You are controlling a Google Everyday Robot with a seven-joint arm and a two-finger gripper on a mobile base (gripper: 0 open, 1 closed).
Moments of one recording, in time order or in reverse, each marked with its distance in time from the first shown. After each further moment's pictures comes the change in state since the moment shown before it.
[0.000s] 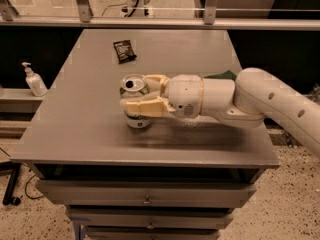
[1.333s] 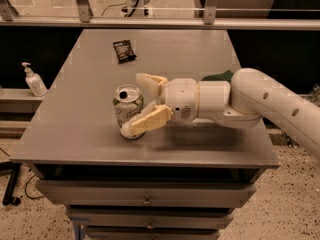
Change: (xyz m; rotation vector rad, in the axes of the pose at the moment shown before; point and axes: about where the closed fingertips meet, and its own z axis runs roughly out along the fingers) arm 0.007 0.011 0.006 -0.049 0.023 0.083
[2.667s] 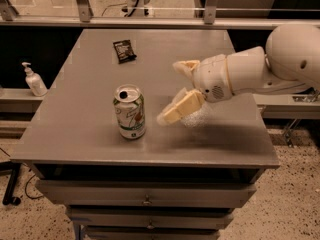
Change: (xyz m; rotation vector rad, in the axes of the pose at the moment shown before) arm 0.008 -0.040 -0.083 0.198 0.444 -0.097
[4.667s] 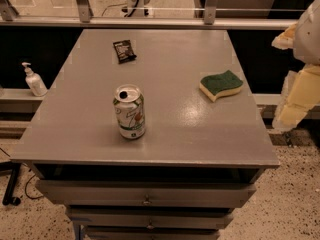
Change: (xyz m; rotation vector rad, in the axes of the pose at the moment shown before) arm 0.018 0.030 -0.221 0.182 0.875 -0.074
